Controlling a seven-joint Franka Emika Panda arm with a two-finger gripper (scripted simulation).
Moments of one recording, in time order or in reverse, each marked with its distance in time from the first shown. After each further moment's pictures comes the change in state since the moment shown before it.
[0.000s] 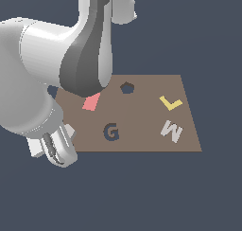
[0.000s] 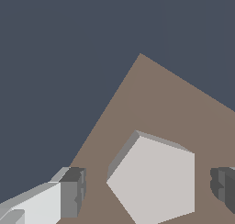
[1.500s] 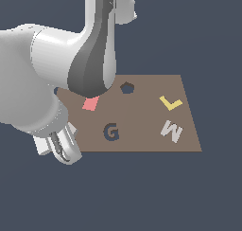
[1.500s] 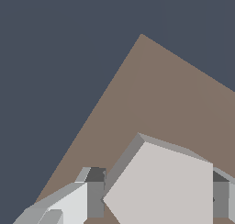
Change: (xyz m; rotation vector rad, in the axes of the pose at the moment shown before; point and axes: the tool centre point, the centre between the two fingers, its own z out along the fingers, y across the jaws) arm -0.008 0.002 0.012 -0.002 -0.002 -0.003
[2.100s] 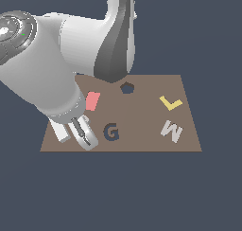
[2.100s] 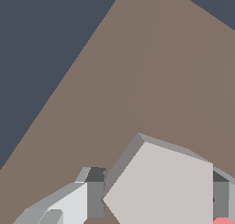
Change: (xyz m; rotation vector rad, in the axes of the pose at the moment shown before) arm -0.047 0.006 -0.001 0.000 0.000 -0.035
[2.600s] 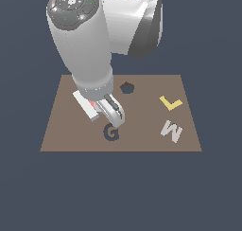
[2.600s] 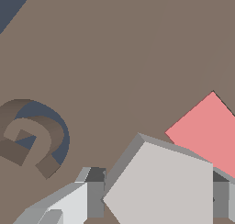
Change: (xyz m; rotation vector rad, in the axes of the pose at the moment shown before) arm -0.085 0.011 -0.002 0.000 0.000 -0.064
